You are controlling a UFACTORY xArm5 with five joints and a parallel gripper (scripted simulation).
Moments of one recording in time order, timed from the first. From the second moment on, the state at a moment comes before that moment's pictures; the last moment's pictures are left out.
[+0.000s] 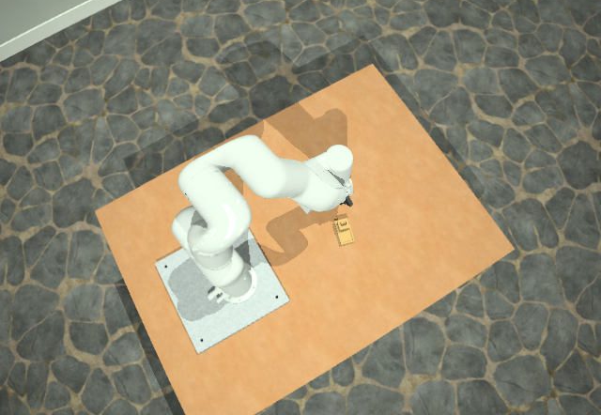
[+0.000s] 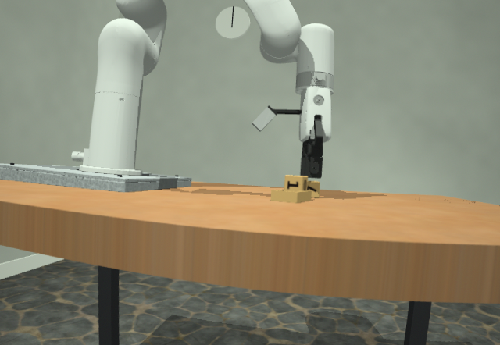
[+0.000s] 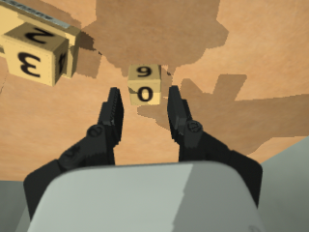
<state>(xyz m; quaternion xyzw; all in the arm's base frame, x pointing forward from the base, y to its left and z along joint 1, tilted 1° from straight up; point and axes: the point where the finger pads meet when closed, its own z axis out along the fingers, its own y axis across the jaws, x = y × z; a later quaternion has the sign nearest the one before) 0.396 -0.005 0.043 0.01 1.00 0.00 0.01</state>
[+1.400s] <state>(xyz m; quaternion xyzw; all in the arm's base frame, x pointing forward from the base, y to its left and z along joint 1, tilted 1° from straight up) 0.395 -0.005 0.089 0.01 1.00 0.00 0.02</state>
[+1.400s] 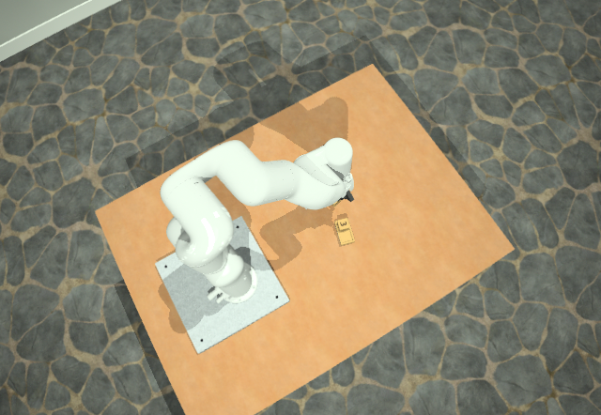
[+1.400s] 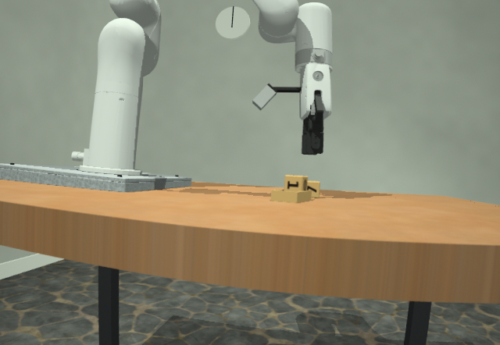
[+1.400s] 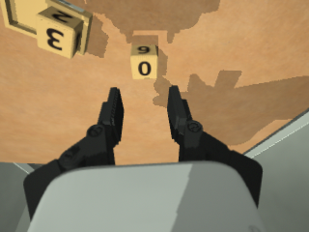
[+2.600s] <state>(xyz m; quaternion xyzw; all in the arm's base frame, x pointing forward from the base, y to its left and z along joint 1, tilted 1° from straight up) 0.386 -0.005 0.089 0.01 0.97 0.00 0.23</state>
